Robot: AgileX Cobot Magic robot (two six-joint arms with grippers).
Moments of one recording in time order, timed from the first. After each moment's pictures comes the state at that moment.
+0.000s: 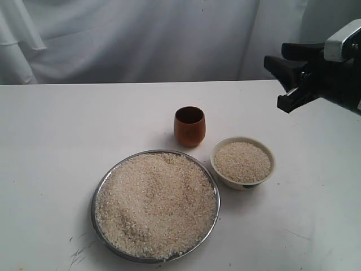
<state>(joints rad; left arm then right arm) 0.01 0.01 0.00 -0.04 0.29 0.01 0.11 1.60 -0.72 -0.84 -0.93 0.35</state>
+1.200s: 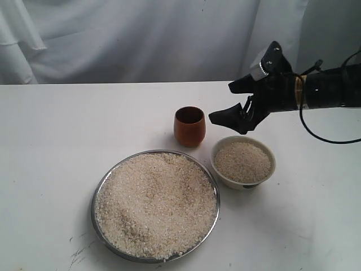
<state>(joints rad) 0.01 0.01 0.00 -0.04 0.29 0.01 0.20 2.03 -1.22 -1.59 -0.85 0.94</state>
